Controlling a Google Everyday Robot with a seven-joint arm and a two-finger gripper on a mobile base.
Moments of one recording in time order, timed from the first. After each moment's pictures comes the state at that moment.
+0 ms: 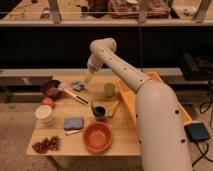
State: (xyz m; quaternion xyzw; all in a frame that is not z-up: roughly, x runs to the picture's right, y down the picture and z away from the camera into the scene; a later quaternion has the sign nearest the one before) arm -0.093 -0.107 0.904 0.16 -0.22 -0.94 0.20
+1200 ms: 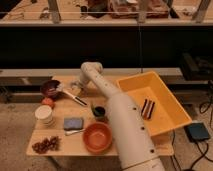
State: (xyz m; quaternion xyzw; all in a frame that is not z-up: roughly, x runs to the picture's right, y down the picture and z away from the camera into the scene) arm -0.209 -0.010 1.033 0.22 -0.28 -0.91 0.22
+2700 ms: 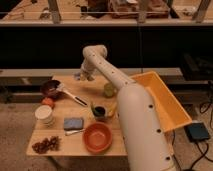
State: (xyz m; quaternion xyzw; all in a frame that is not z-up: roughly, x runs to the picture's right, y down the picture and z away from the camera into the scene) arm -0.138 -0.100 0.921 0.16 -0.25 -0.94 0.17
